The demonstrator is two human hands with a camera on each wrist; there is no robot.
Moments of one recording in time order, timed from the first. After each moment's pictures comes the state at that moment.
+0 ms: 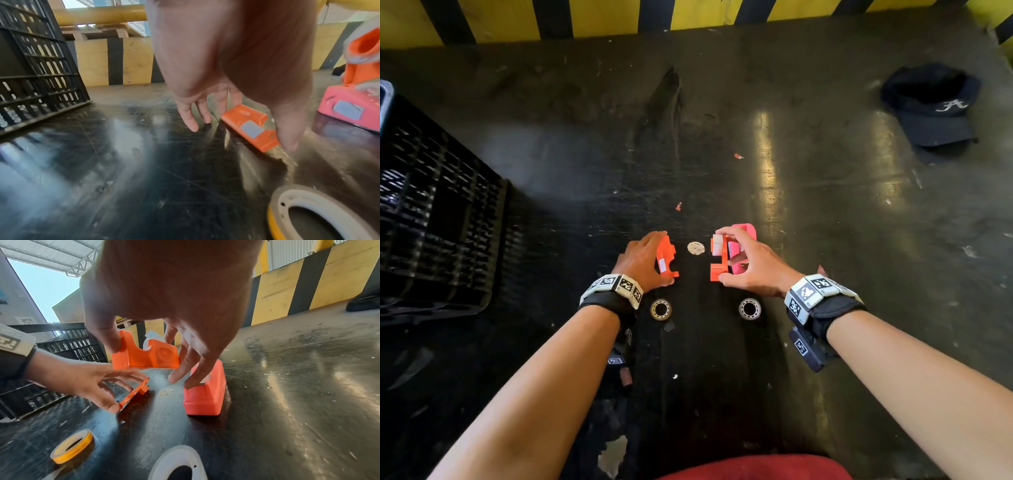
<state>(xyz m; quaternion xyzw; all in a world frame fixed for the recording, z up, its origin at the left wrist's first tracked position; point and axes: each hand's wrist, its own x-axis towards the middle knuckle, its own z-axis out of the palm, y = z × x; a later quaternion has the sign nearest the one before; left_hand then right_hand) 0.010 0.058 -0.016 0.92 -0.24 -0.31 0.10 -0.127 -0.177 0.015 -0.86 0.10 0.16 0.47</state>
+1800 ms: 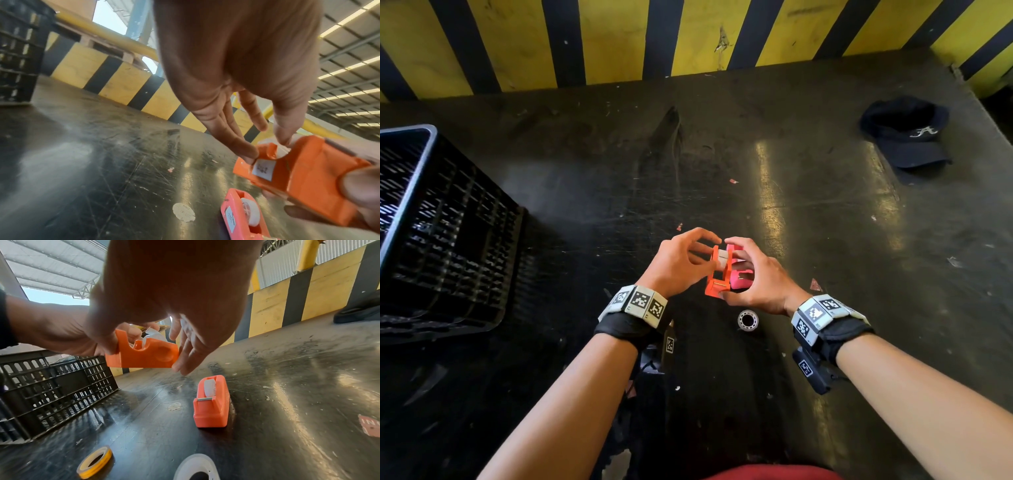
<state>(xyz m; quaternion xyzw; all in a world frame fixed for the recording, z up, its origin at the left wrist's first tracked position) -0.043 0.004 0.092 0.82 -0.26 -0.29 0.42 -0.157 -0.174 0.049 -0.86 0.11 0.07 0.49</state>
